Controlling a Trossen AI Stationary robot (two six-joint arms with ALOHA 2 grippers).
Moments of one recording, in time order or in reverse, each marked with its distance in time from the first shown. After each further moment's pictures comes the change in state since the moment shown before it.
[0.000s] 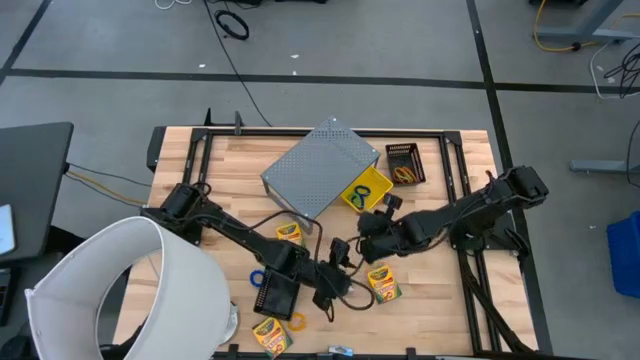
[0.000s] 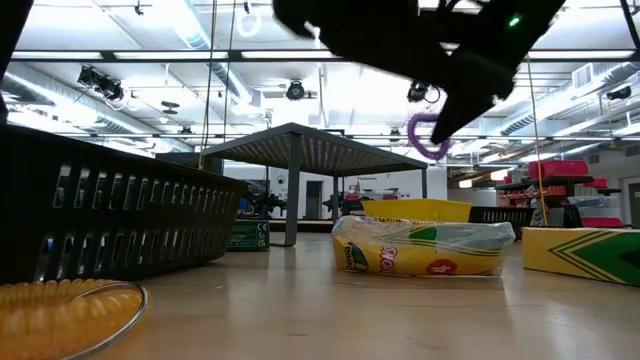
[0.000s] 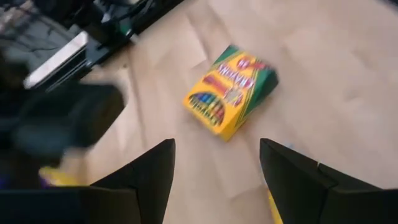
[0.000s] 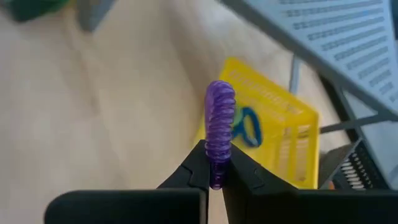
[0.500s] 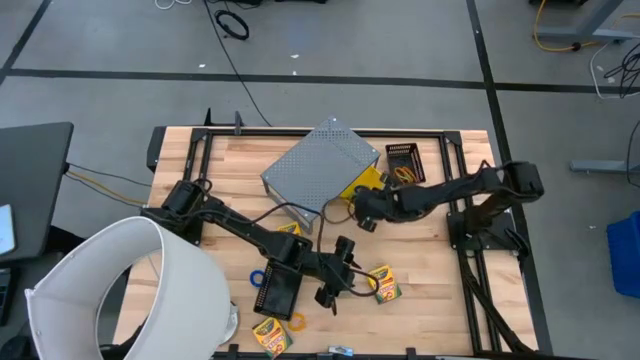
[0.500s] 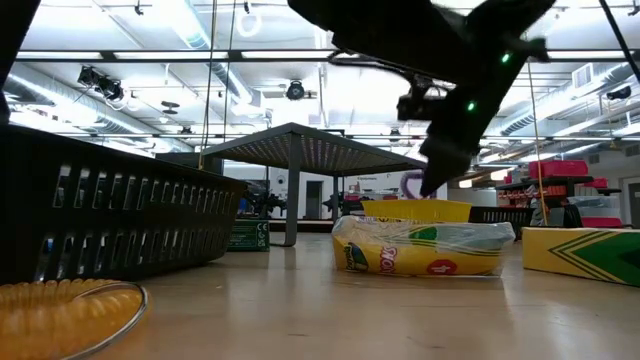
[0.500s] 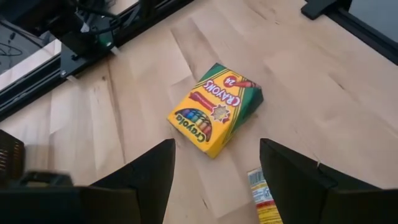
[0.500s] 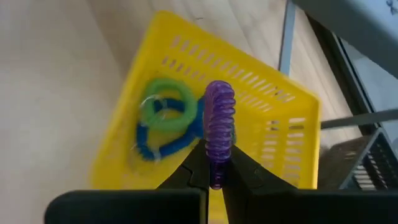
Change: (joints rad) left arm 0.045 -0.002 0.000 0.032 0.150 -0.008; right arm -0.301 0.000 -0.203 0.310 -0.126 -0.258
